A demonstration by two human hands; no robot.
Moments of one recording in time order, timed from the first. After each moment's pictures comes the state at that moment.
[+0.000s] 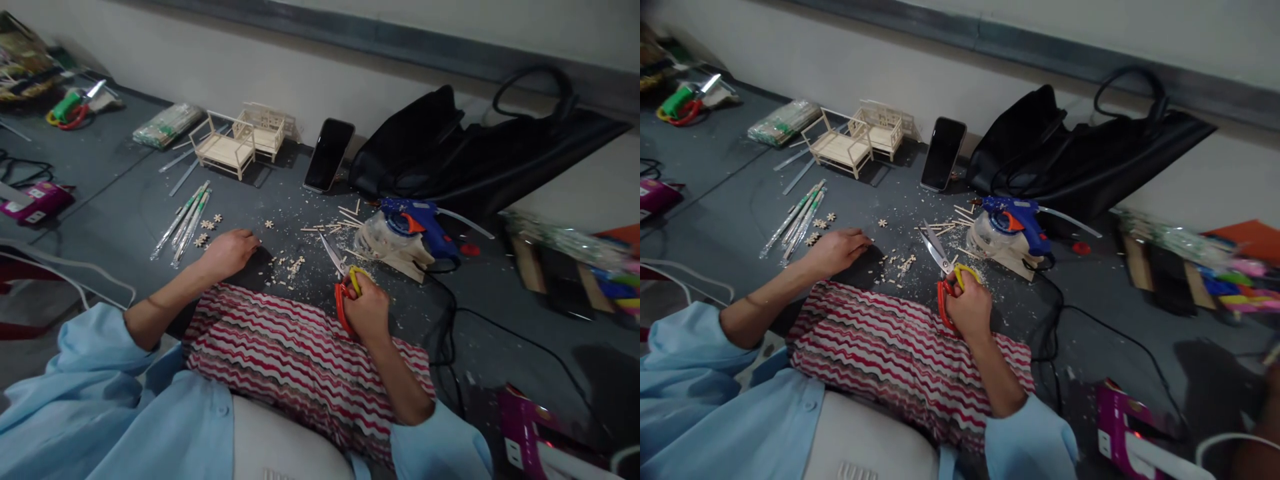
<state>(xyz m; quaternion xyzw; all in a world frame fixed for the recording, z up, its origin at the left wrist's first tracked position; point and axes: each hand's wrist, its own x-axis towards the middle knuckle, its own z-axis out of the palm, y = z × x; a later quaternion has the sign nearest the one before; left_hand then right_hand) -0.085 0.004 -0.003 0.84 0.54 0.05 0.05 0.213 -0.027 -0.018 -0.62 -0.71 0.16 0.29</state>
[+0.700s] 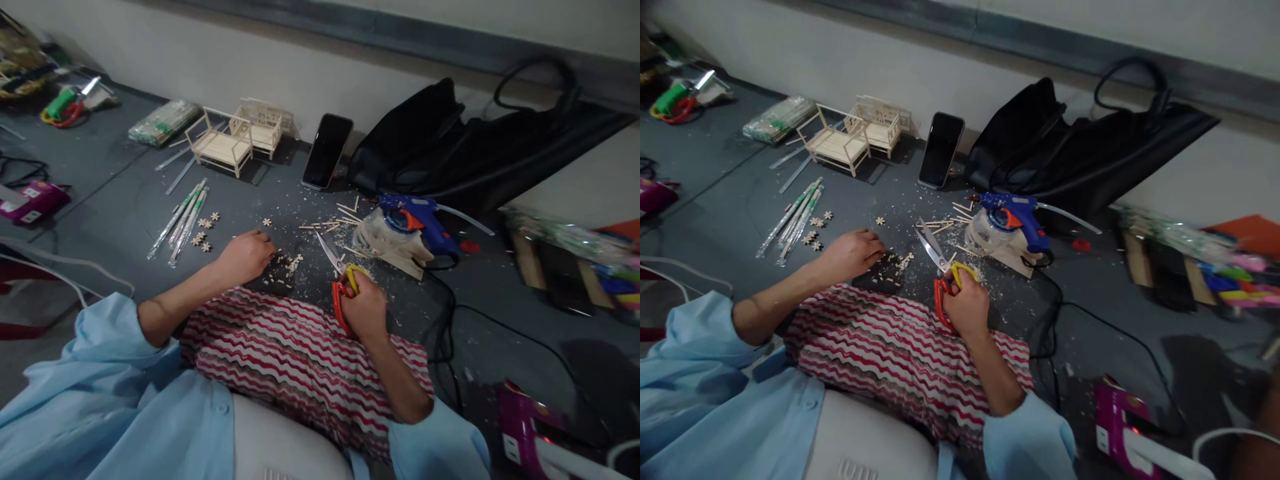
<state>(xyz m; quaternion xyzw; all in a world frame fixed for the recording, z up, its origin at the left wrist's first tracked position) -0.050 0.003 0.010 0.86 0.50 0.02 0.05 0.210 -0.029 -0.016 -0.63 -0.70 0.18 0.29</state>
